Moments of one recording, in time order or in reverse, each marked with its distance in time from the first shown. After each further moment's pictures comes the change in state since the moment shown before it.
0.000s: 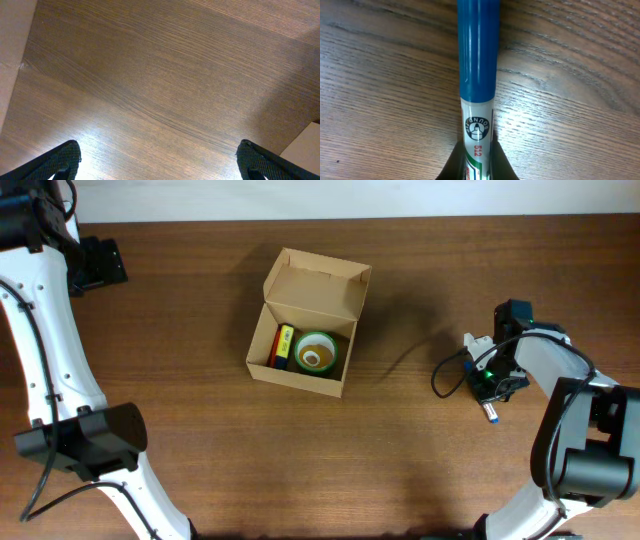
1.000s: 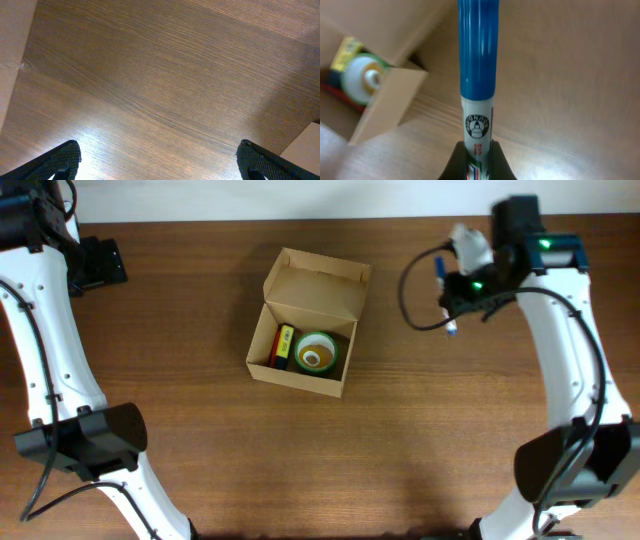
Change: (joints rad) left arm 0.000 0.000 0.000 0.000 0.000 0.000; right arm 0.230 -0.036 0.743 -0.390 -0.282 0.255
